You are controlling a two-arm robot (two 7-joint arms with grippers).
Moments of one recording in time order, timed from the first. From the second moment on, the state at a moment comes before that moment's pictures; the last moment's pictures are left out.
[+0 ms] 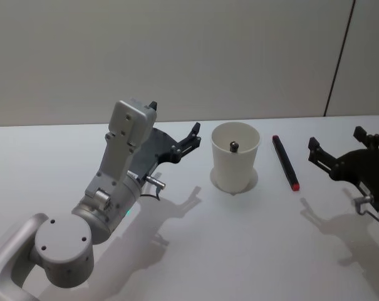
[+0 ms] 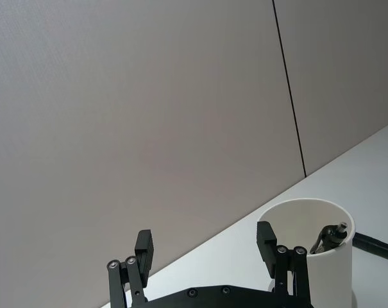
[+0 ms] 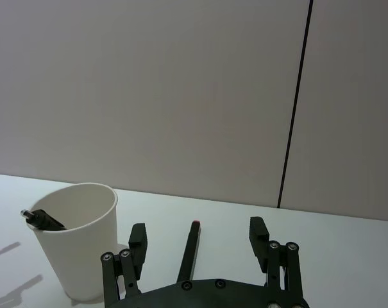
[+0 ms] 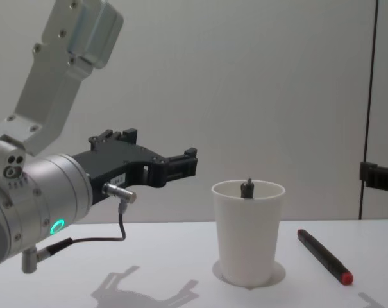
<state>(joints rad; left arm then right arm) -0.24 0.38 0.45 -1.63 -0.20 0.01 -0.01 -0.04 0.35 -0.19 -1.84 0.32 0.16 0.01</state>
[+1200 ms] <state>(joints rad) -0.24 0.38 0.45 -1.63 -0.20 0.01 -0.01 0.17 0.20 -0.22 -1.70 0.27 0.54 -0.09</state>
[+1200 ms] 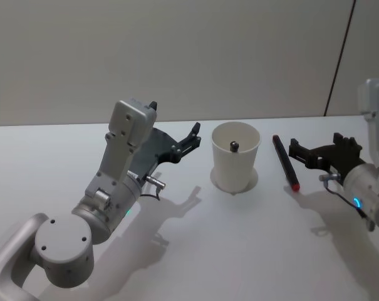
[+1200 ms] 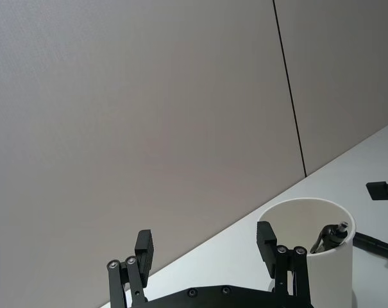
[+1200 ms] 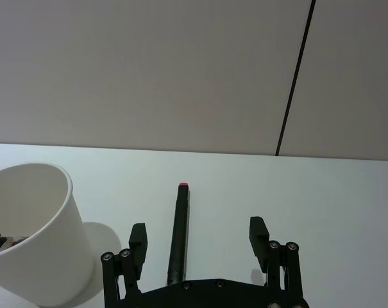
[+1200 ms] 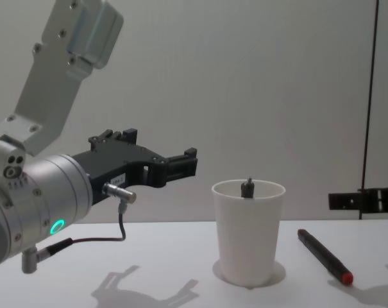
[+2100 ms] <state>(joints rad) -0.24 0.38 0.45 -1.63 -0.20 0.01 -0.01 0.30 0.10 -0.25 -1.53 0.17 0.59 -0.13</state>
